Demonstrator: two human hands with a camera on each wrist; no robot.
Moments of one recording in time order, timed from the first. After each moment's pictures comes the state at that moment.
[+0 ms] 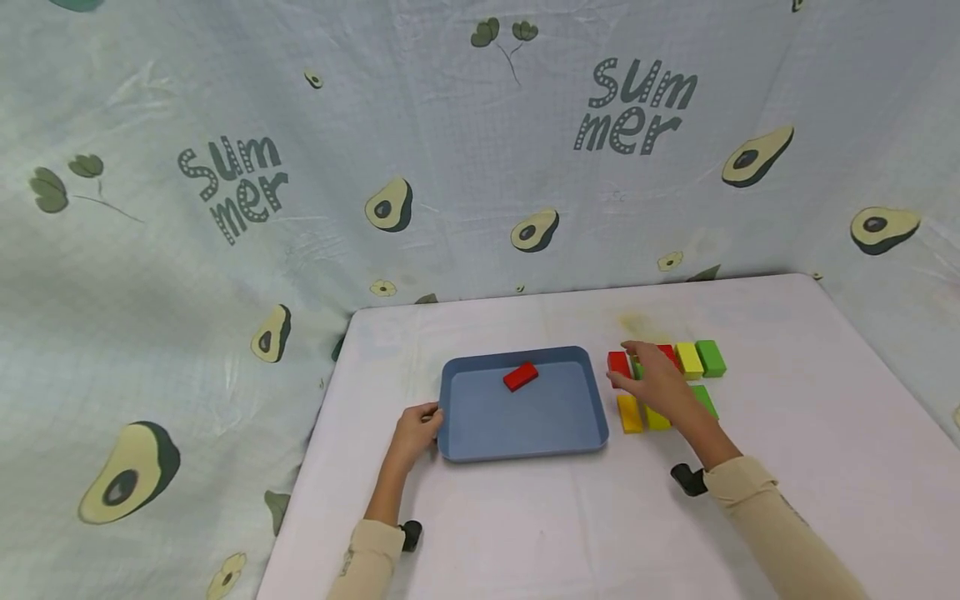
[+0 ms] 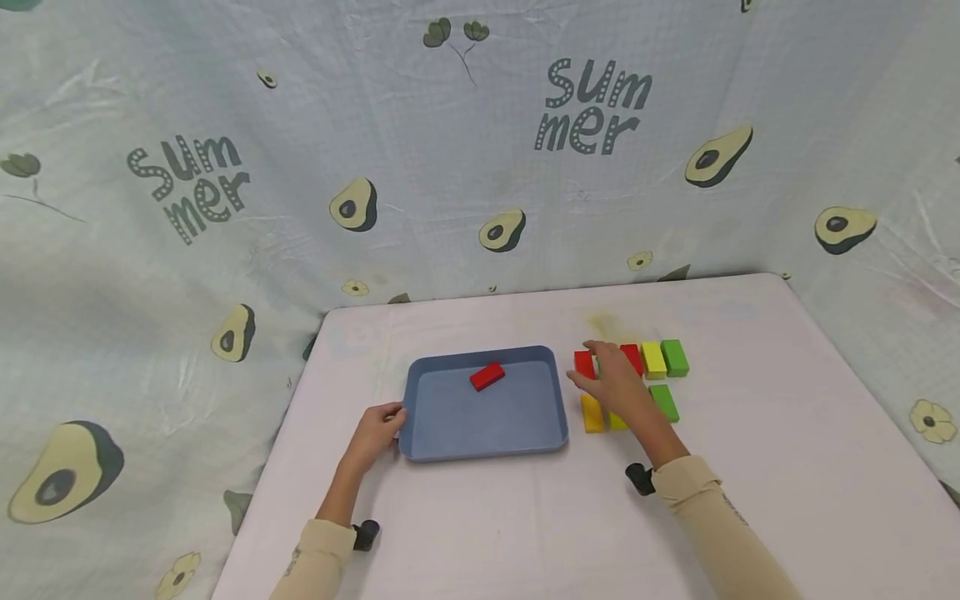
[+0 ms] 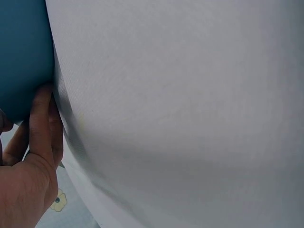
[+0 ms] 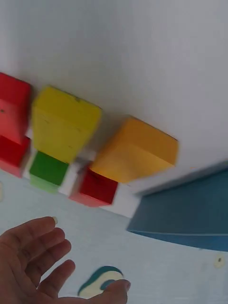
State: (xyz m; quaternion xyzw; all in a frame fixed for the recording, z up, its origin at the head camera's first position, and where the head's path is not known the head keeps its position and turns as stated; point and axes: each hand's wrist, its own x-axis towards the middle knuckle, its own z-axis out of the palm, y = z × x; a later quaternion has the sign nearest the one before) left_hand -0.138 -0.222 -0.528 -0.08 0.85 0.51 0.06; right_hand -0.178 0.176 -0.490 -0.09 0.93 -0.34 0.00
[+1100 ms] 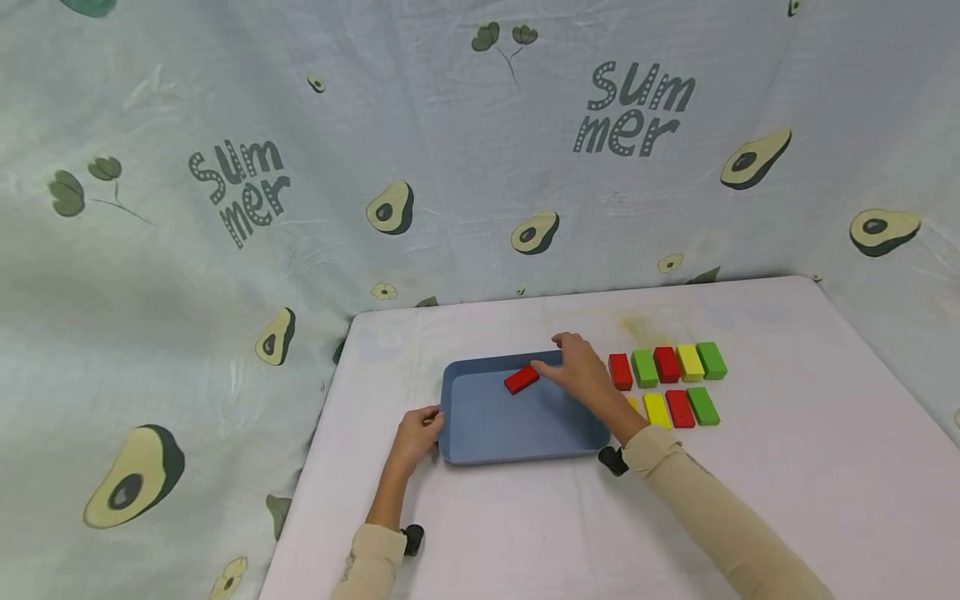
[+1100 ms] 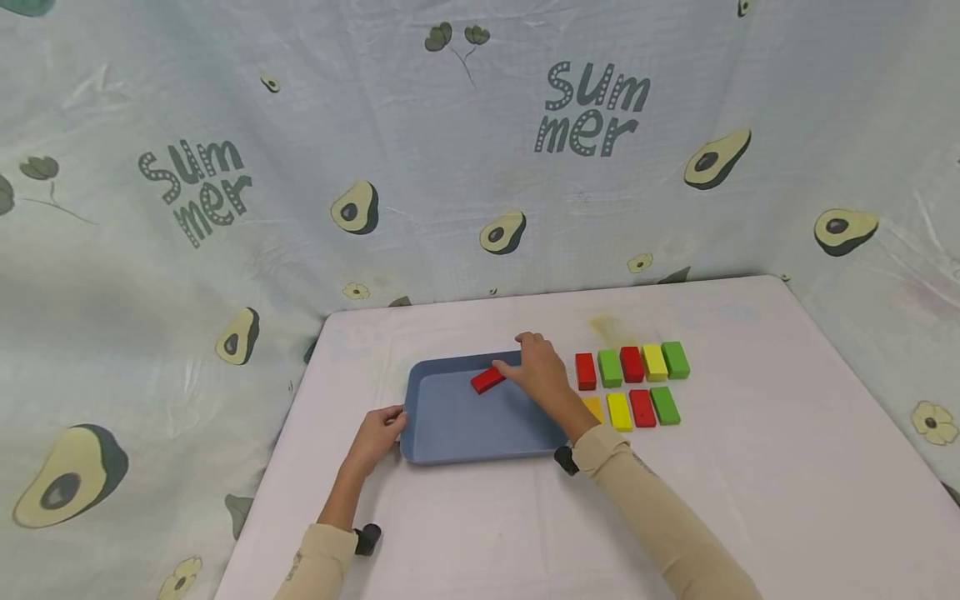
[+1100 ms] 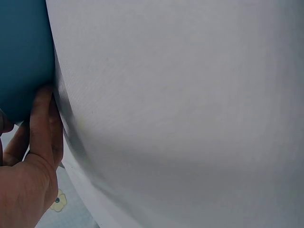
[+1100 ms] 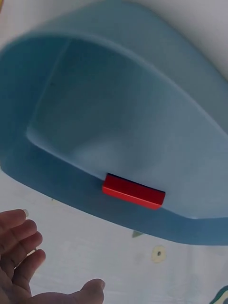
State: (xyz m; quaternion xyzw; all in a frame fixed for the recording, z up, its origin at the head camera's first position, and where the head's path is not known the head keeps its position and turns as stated) left_hand -0.140 -0.222 -0.534 -0.08 0.85 0.52 0.06; right_hand -0.203 0.067 -0.483 -0.09 0.94 -0.32 -0.03
